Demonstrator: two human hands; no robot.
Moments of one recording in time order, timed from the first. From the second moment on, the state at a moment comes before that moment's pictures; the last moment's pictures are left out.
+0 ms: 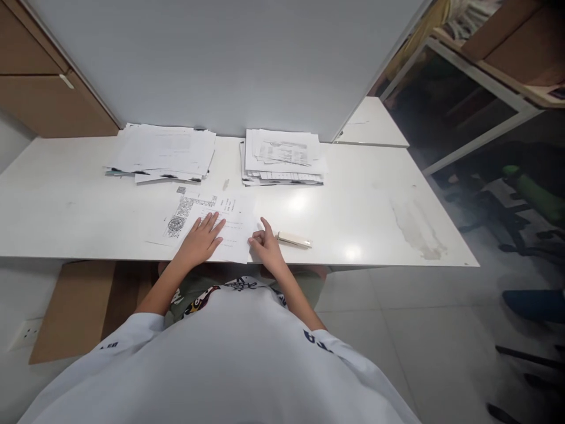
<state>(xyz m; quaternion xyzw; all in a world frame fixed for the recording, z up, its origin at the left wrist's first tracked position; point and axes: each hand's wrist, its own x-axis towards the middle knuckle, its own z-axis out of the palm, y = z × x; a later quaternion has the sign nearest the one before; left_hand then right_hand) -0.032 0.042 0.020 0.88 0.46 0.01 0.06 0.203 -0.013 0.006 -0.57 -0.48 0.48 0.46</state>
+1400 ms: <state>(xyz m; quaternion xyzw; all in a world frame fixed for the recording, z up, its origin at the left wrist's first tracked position) 0.015 0.033 0.022 0.94 0.31 0.12 0.10 0.318 -0.073 0.022 -0.65 -0.64 0.09 0.40</state>
